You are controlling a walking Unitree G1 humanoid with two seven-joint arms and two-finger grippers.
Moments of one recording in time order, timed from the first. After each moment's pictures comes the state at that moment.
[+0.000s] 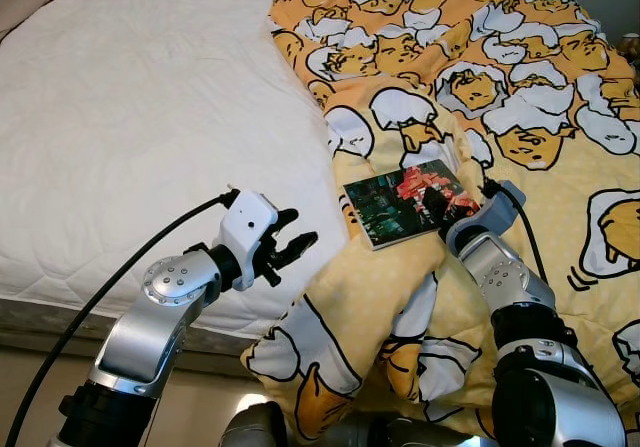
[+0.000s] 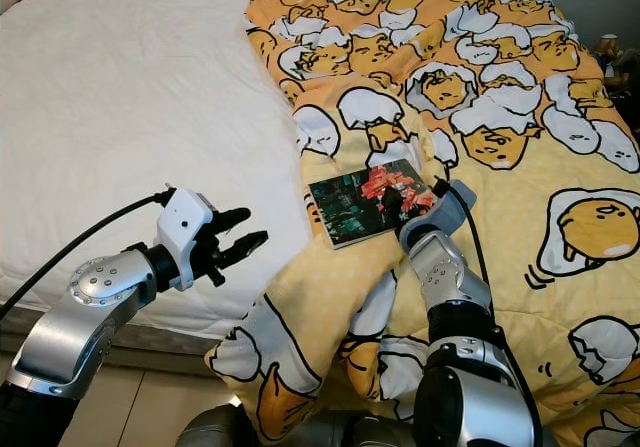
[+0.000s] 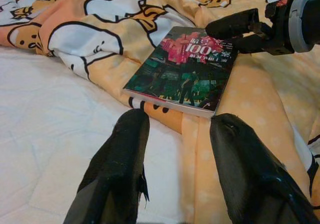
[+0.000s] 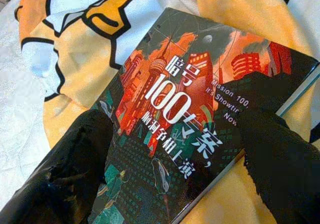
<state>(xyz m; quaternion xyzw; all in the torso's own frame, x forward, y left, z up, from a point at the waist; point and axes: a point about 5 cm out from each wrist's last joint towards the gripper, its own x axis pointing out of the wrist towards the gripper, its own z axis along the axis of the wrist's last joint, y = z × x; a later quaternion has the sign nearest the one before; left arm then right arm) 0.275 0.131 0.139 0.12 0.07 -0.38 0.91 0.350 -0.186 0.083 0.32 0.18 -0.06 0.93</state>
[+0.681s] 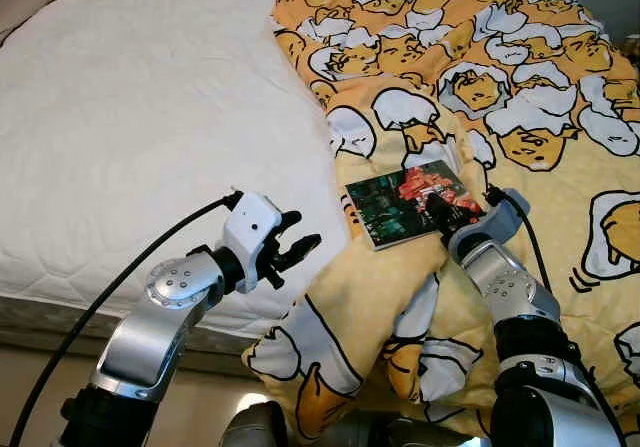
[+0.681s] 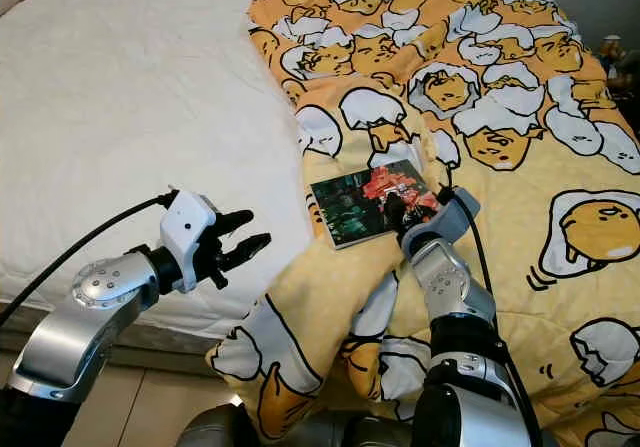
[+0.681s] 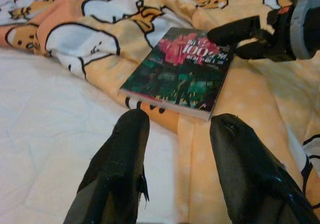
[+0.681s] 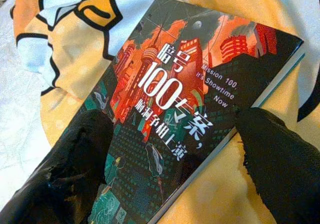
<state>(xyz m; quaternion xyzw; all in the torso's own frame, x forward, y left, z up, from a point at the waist) 0.272 0.126 0.142 0.12 0.07 -0.38 0.91 0.340 -0.188 0.079 0.34 0.19 -0.07 0.92</state>
